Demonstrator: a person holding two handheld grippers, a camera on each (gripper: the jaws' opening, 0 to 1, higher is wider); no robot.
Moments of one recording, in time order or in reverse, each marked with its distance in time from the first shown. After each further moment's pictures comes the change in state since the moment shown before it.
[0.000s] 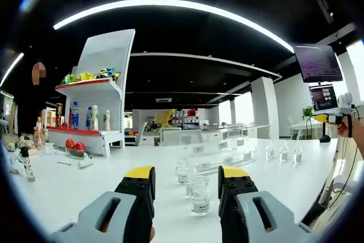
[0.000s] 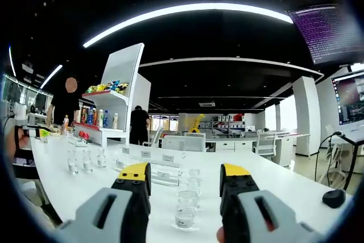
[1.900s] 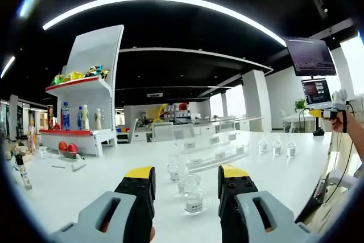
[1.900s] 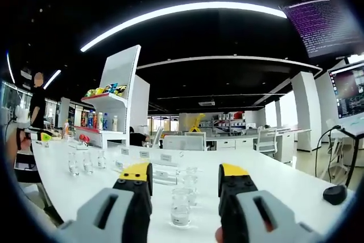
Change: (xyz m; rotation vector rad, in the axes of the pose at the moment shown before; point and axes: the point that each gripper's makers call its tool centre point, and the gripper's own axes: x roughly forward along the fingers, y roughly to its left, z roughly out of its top) left arm 0.010 -0.015 0.000 0.029 0.052 -0.068; right arm -0.001 -0.023 -0.008 0.034 0.007 0.002
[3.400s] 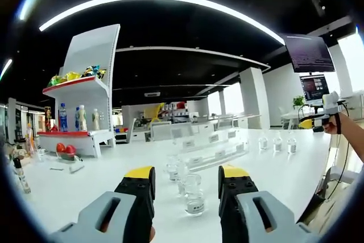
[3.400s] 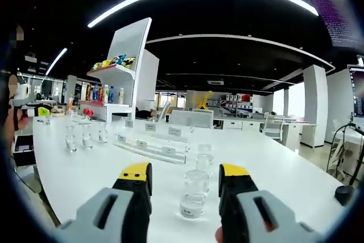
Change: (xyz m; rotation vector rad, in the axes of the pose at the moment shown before) left arm 0.010 0.001 -0.005 0.021 0.009 -0.018; right arm 0.040 0.038 -0.056 -0.071 0.186 0.061
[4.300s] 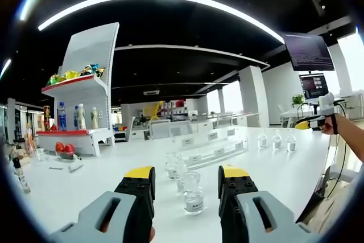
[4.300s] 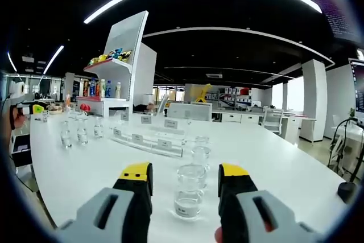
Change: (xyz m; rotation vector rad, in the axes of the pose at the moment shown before) left arm 0.001 -0.003 -0.004 0.003 0.019 -0.012; right arm 0.014 -0.011 -0.015 0.009 0.048 -0.010
